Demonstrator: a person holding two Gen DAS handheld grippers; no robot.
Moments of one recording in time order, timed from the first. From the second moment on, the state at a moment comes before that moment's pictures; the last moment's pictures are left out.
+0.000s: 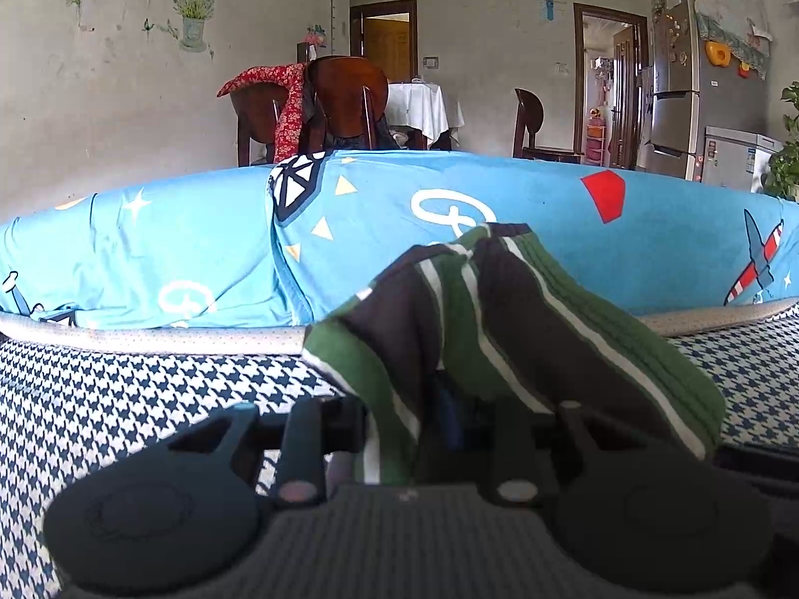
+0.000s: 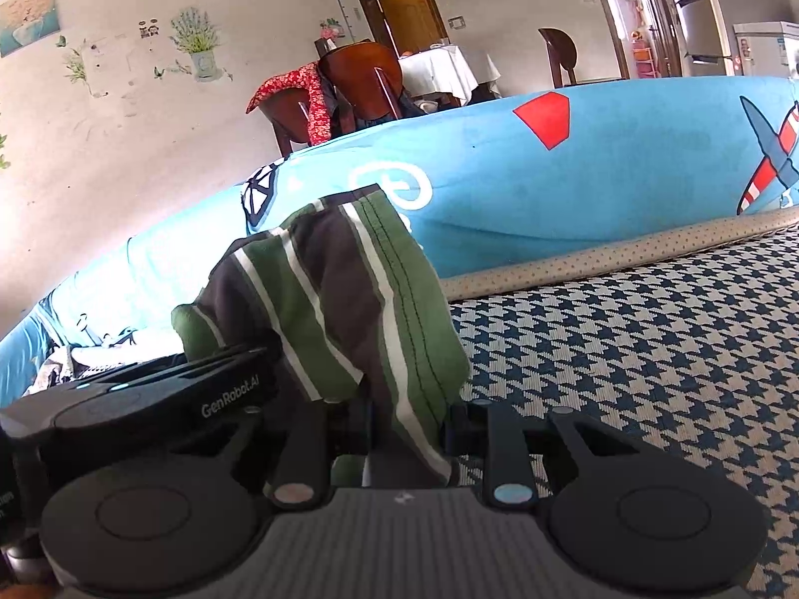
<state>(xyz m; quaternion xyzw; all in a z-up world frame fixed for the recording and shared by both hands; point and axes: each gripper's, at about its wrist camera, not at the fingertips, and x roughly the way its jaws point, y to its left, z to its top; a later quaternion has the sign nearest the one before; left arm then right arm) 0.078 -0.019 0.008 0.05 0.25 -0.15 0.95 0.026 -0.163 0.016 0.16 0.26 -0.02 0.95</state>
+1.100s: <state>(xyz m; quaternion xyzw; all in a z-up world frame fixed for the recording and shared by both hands) 0.133 0.019 -0.025 0.00 0.32 -0.09 0.94 0.053 -0.206 -0.011 0.21 0.31 -0.08 0.92</state>
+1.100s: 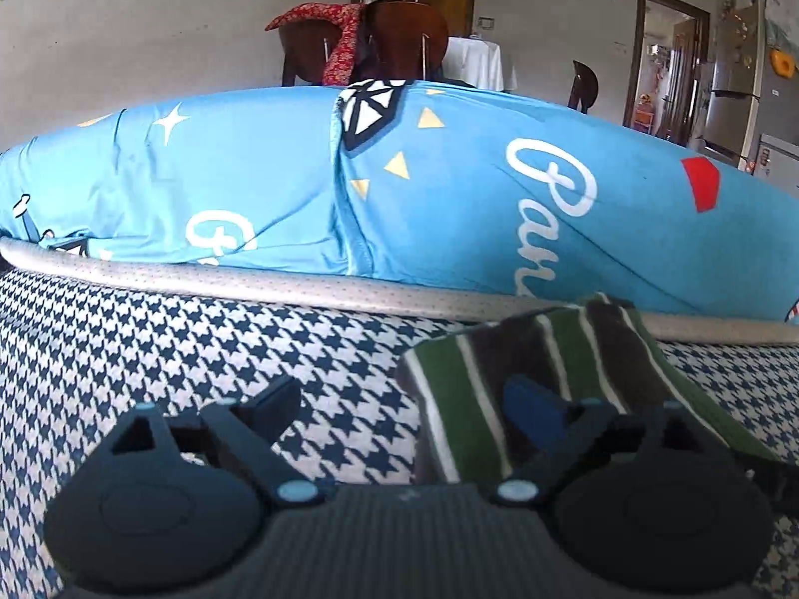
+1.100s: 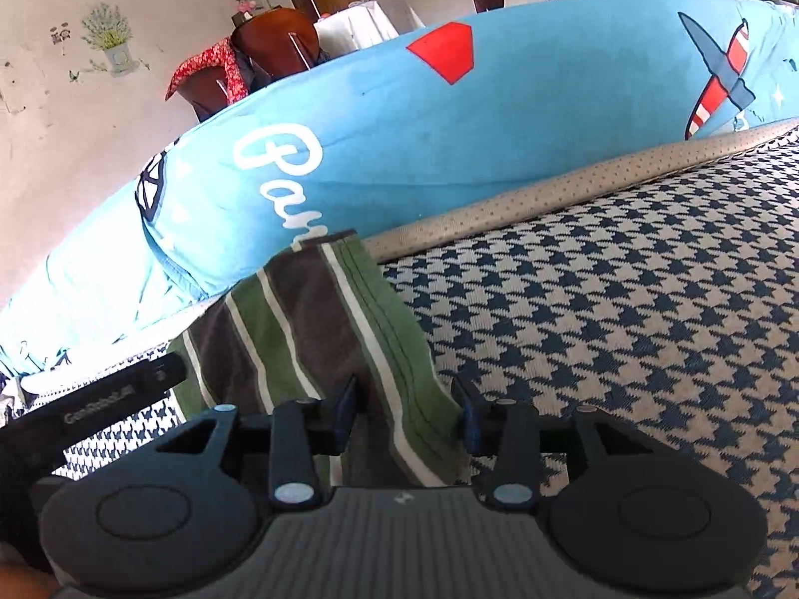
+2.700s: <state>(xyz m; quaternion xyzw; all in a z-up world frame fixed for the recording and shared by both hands) 0.172 0.020 -0.077 -0.05 0.38 -0.06 0.92 0.080 -0.167 -0.025 0.13 0.31 -0.01 0.94</state>
